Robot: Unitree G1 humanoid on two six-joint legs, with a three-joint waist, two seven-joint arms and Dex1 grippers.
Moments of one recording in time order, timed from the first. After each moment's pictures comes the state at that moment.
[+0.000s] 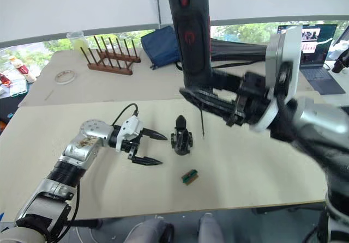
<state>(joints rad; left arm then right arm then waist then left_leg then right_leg) -0.63 0.52 -0.25 0.33 -0.28 0.09 -1.45 -0.66 -0.93 -0.23 -0.59 1.42 0.77 0.41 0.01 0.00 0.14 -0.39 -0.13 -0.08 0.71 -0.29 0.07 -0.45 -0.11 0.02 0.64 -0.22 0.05</state>
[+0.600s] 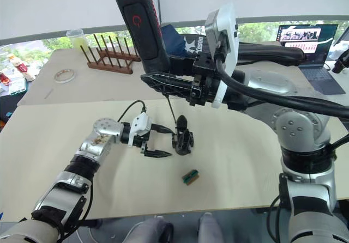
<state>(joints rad) -0.70 0.40 -0.25 0.53 -0.19 -0.05 -1.36 -0.87 -0.65 0.03 -0.39 1.09 0.80 0.55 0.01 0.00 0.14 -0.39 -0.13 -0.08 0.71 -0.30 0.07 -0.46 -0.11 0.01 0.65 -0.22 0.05</state>
